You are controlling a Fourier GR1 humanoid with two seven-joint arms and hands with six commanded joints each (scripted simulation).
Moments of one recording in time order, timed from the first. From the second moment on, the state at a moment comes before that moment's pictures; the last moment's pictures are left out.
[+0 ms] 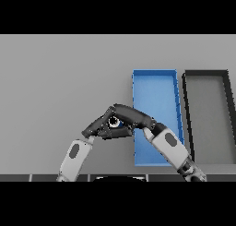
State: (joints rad) left arm -0.19 -0.06 -0.34 -1.59 -0.21 -0.46 -0.02; right arm -0.56 -0.15 0.44 -1.84 -0.22 0.41 0.34
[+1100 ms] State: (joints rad) left arm -0.18 -0.09 -0.32 -1.60 -0.23 -0.47 0.10; right arm -0.84 -0.11 0.19 -1.82 -0.60 0.33 0.60
